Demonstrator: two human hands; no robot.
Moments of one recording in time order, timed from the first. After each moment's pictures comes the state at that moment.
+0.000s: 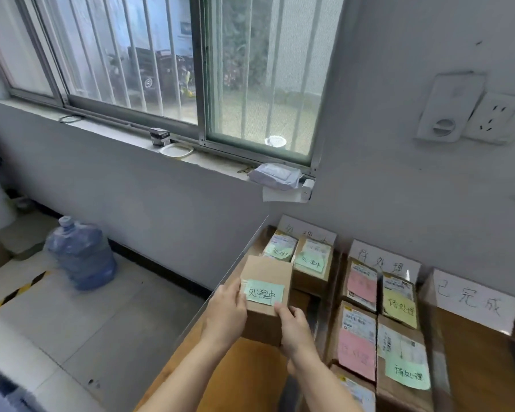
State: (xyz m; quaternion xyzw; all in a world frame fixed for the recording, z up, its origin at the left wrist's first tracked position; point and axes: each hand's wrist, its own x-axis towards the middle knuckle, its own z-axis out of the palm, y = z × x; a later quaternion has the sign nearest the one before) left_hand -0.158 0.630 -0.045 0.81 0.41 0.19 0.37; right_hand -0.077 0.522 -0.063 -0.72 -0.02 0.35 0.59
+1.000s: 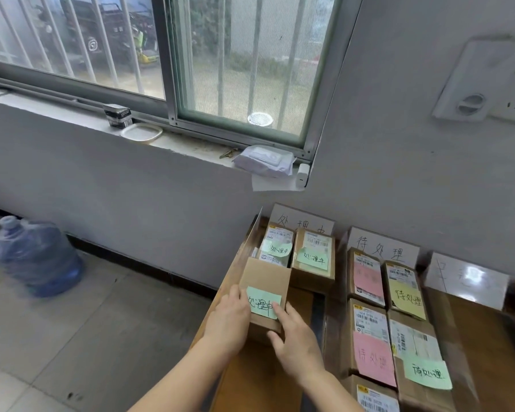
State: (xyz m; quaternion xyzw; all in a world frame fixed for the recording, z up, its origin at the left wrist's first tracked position) left_hand -0.125 0.687 -0.074 0.95 0.27 -0.04 0.15; right_hand -0.056 0.554 -0.099 -0.90 -0.31 0.19 0.23
